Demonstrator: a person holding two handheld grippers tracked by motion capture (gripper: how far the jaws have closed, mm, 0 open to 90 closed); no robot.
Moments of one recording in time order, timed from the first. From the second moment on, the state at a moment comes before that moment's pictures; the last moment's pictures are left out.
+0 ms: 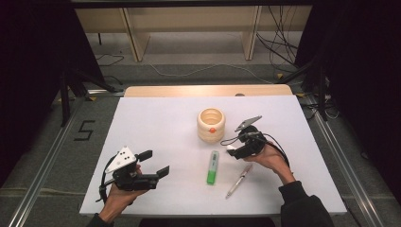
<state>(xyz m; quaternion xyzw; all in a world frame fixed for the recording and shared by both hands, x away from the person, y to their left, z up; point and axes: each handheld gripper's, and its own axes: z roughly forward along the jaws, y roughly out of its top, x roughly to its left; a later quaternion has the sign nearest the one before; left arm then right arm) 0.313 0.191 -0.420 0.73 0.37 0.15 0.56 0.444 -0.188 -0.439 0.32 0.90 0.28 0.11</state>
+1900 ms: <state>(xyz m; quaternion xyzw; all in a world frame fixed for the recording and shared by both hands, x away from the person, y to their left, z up) 0.310 0.190 -0.422 0.74 0.36 0.16 0.55 0.465 -0.171 -0.461 0.31 0.93 0.17 0.07</state>
